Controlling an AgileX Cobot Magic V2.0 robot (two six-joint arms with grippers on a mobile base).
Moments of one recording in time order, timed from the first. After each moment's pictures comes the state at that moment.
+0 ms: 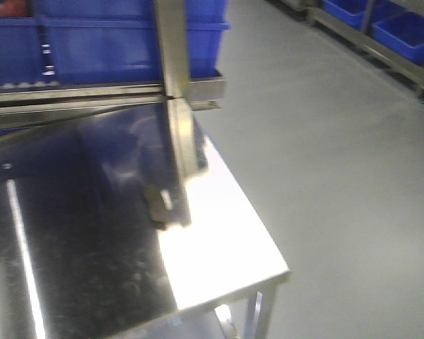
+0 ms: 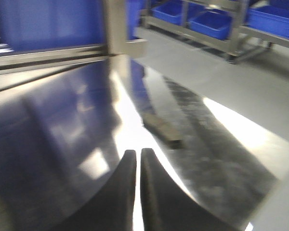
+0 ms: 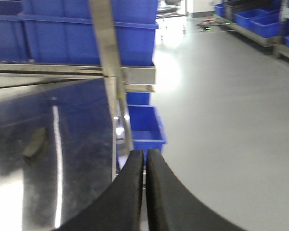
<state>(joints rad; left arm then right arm) -0.43 0.29 -0.36 0.27 0.48 -0.37 0.28 0.26 -0.33 -0.04 0.36 0.11</state>
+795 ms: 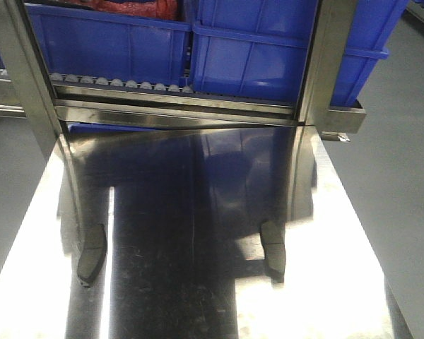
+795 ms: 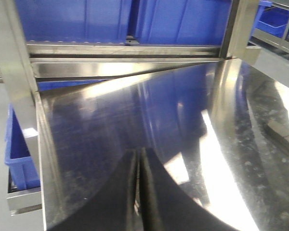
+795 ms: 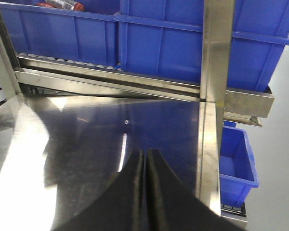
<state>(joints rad) -0.43 0.29 -0.36 0.27 0.48 -0.37 0.28 0.26 -0.33 -0.04 0.36 0.11</state>
